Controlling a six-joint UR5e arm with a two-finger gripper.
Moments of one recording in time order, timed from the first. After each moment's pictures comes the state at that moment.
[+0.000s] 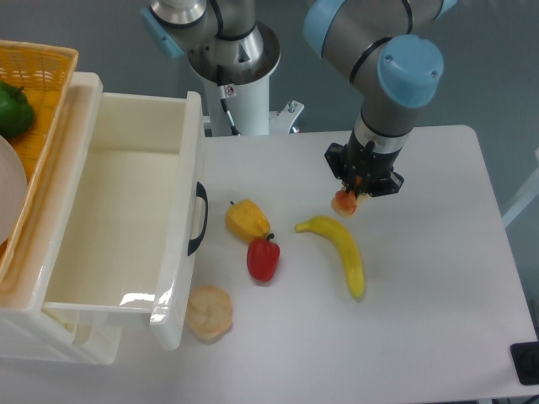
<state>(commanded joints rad) 2.70 -1.79 -1.58 -1.37 1.50 1.19</state>
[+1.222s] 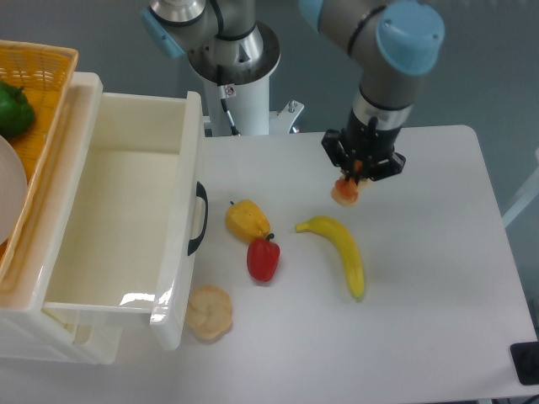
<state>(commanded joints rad) 2.65 -1.65 -1.54 -1.44 1.43 0.92</state>
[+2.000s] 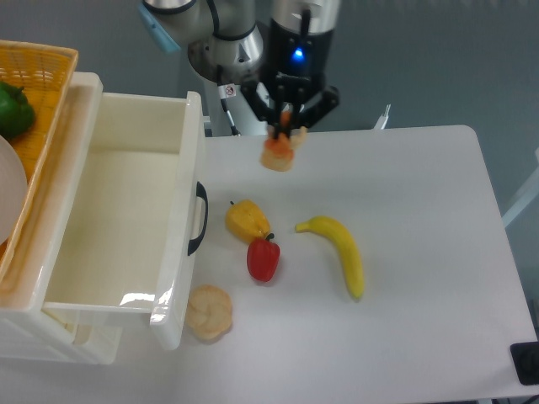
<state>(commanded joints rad) 2.50 -1.53 -1.52 -1.36 1.24 0.34</state>
